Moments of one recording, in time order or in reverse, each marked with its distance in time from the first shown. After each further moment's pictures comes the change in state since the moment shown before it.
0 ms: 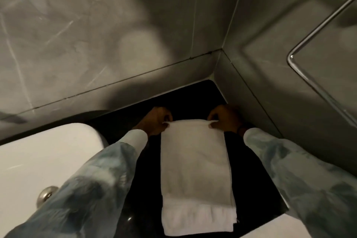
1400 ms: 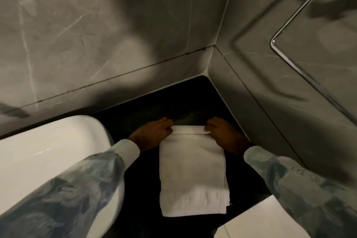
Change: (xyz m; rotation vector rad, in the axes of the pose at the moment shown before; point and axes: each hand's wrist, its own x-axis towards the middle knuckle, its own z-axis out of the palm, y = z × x) left_hand -0.075 0.012 0.022 0.378 -0.052 0.454; right_hand -0.081 -0.008 0.053 -0.353 0.209 -0.396
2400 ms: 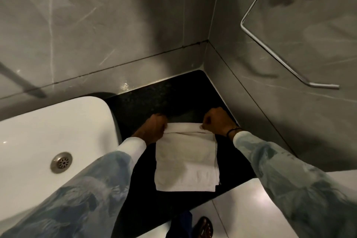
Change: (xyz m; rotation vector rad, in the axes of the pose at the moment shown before) left_hand -0.016 0.053 0.019 -0.214 0.060 -0.519; right_hand -0.019 -0.040 -0.039 0.261 -0.161 0.516
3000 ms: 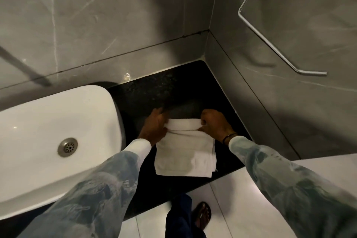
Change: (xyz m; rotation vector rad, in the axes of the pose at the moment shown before) left_hand -0.040 0.014 0.027 -0.057 0.202 0.015; right_hand -0.037 -0.003 0.033 -0.084 0.023 -0.091
